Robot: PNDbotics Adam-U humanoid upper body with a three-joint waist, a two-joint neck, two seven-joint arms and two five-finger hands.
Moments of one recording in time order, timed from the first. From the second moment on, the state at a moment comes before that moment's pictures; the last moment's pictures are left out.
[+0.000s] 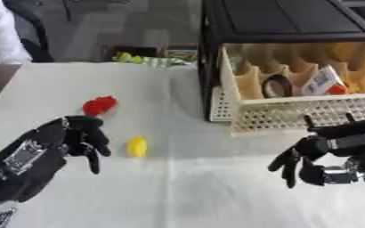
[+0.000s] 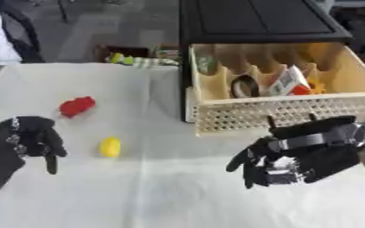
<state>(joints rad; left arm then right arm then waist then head) -0.26 0.31 -0.04 -1.99 0.28 0.00 -0.58 -0.66 -1.01 0.48 -1.81 -0.14 0.00 0.91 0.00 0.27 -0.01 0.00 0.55</state>
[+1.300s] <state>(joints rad) -0.26 0.28 -0.04 -1.99 0.24 0.02 -0.59 -0.74 -0.95 0.46 -1.62 -0.05 -0.06 0.91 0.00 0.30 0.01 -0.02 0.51</state>
